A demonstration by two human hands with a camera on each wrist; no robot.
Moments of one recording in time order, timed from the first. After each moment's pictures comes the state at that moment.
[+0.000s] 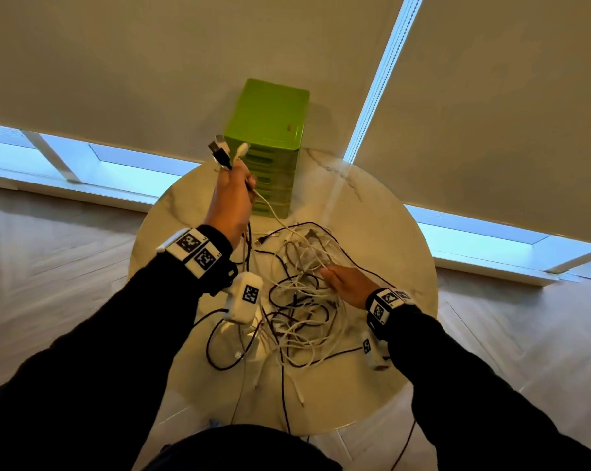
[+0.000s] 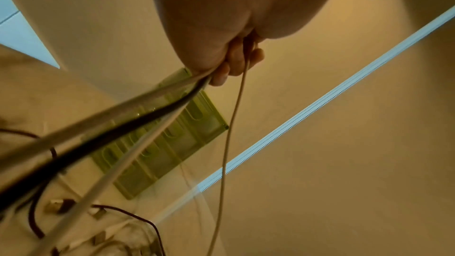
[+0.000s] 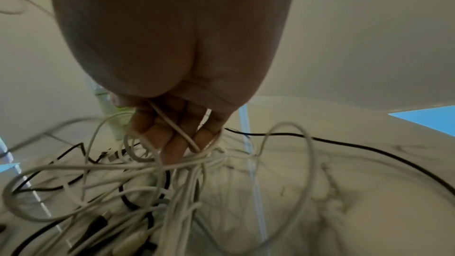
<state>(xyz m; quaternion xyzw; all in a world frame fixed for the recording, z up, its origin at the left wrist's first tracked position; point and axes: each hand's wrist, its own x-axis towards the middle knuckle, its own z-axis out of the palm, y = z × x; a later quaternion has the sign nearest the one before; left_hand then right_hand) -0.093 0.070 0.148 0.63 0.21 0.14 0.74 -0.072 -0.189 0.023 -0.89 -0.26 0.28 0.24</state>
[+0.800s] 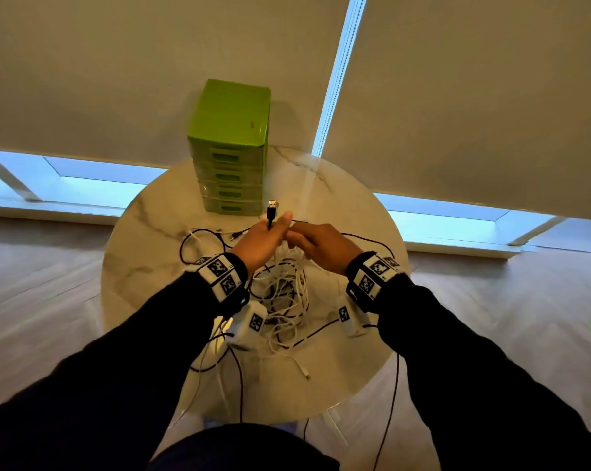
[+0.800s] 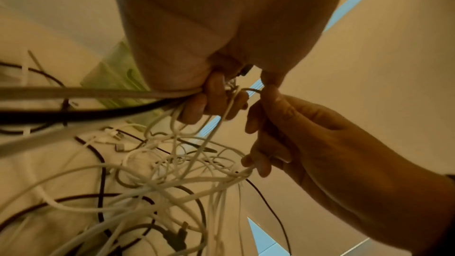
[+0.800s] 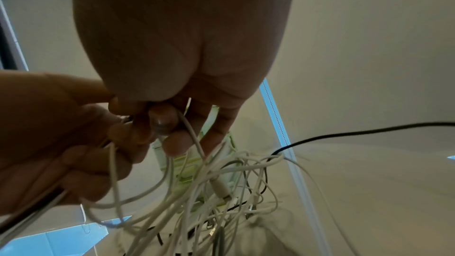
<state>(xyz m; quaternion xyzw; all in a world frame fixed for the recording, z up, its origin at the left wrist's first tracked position) -0.121 -0.001 0.104 0.77 0.11 -0.12 0.61 -0.080 -0.167 0.110 -0.87 -0.34 0.15 0.31</state>
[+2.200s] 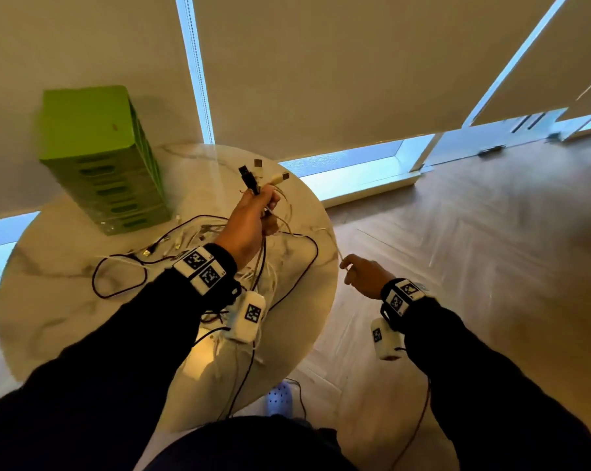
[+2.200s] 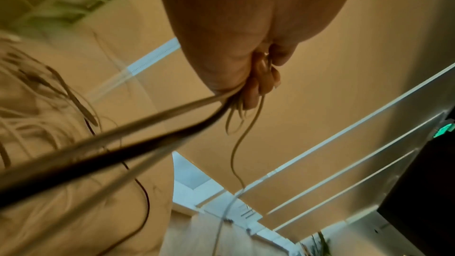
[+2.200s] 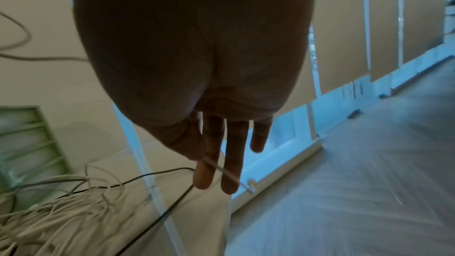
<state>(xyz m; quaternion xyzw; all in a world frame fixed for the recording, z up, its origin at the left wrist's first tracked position) -0.137 -0.129 0.136 0.59 -0.01 -0.17 0.79 -0.214 -0.386 0.042 -0.93 0.13 0.26 0.24</state>
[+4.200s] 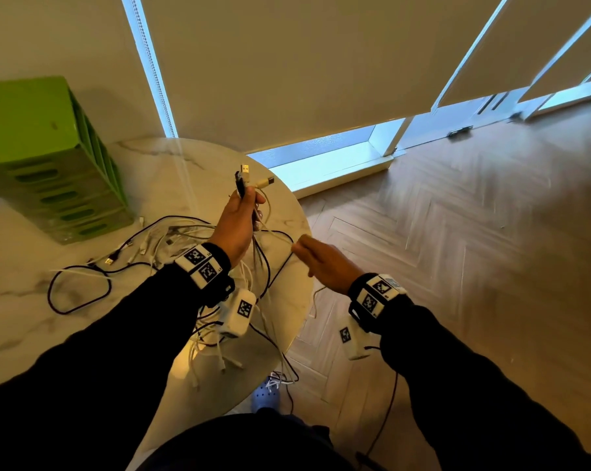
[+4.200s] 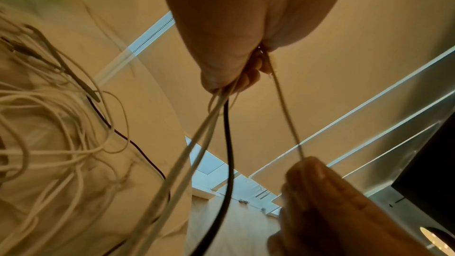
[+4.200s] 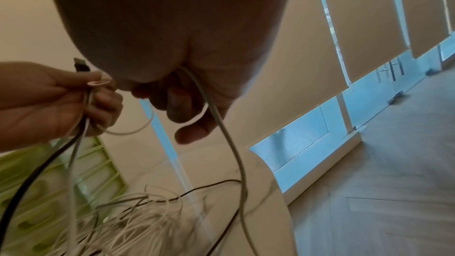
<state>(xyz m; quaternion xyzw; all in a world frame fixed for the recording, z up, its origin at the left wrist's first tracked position) -0.118 -0.170 0.097 0.64 0.00 -0.14 0.75 -0.218 -0.345 0.087 -0.91 -0.01 0.11 0.40</state>
